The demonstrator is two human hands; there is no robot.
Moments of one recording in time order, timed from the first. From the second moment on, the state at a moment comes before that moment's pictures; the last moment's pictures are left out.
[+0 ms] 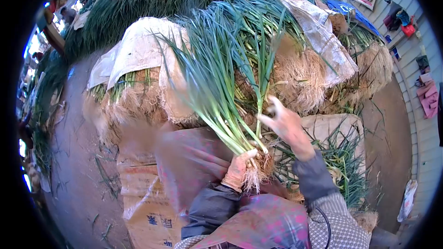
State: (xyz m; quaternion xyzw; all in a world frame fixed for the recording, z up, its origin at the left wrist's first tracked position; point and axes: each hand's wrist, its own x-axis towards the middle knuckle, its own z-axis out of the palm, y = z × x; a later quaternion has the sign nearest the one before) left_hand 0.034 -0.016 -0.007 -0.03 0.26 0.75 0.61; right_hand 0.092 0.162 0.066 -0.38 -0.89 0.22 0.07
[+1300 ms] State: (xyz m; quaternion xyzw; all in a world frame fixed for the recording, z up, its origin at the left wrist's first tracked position) left_hand 0.010 -0.026 -0.021 0.00 0.33 0.75 0.57; right_hand 0.067 0.181 -0.019 -0.41 -0.65 0.64 0.04
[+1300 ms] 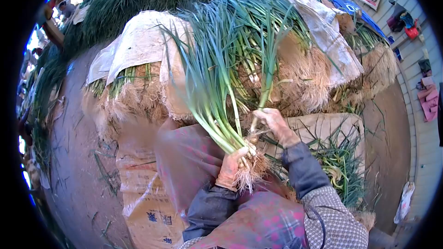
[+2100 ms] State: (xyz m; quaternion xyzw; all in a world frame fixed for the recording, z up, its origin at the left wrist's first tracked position) left_hand 0.013 -0.031 -0.026 -0.11 0.12 0.83 0.53; right_hand 0.221 0.113 -0.023 -0.50 -0.56 0.66 -0.03
